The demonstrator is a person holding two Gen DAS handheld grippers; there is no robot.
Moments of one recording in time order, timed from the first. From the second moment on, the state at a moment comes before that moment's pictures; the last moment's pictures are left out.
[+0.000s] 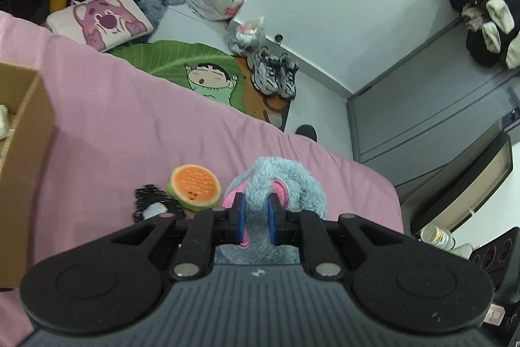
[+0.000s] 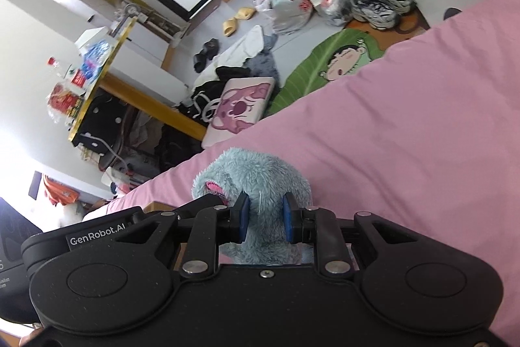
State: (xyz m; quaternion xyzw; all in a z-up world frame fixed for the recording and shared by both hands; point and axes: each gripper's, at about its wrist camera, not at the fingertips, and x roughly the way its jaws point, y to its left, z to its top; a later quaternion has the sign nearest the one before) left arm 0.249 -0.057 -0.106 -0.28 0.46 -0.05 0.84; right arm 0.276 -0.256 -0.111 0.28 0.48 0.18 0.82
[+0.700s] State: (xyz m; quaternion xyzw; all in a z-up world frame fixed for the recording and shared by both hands) left arm 0.189 0.042 -0.076 -0.33 0.39 0.00 0.86; right arm 0.253 -0.158 -0.071 0.24 0.46 0.24 0.82
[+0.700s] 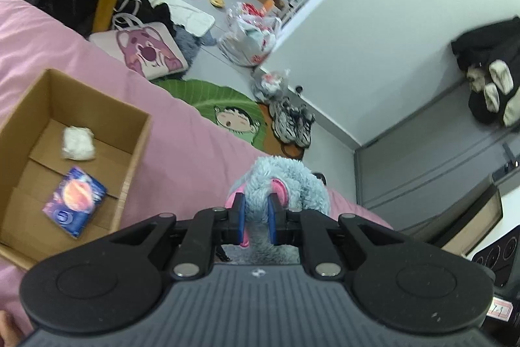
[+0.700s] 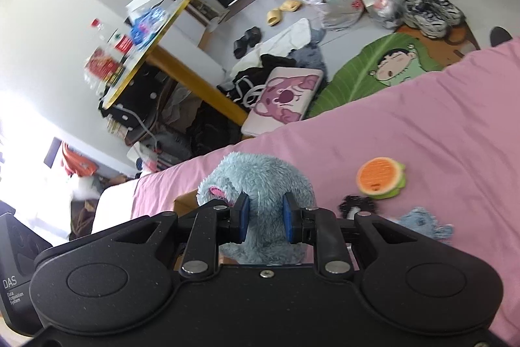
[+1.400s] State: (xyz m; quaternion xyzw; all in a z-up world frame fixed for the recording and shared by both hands) left arm 0.147 0.151 -0.082 -0.39 0.36 0.08 0.85; right arm 0.242 -0.046 -0.070 0.20 0.49 0.29 0.79
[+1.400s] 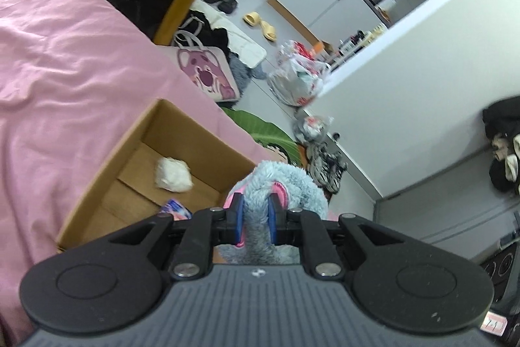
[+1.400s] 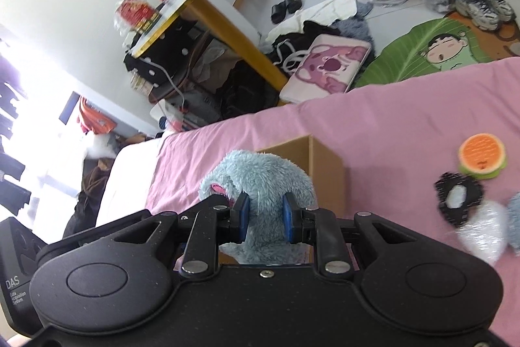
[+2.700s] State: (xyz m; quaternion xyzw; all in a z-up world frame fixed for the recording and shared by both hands) left arm 0.147 0.182 -0.094 -0.37 0.36 0.17 0.84; right arm 0.245 -0.021 -0.079 0.17 0.52 0.30 0.78
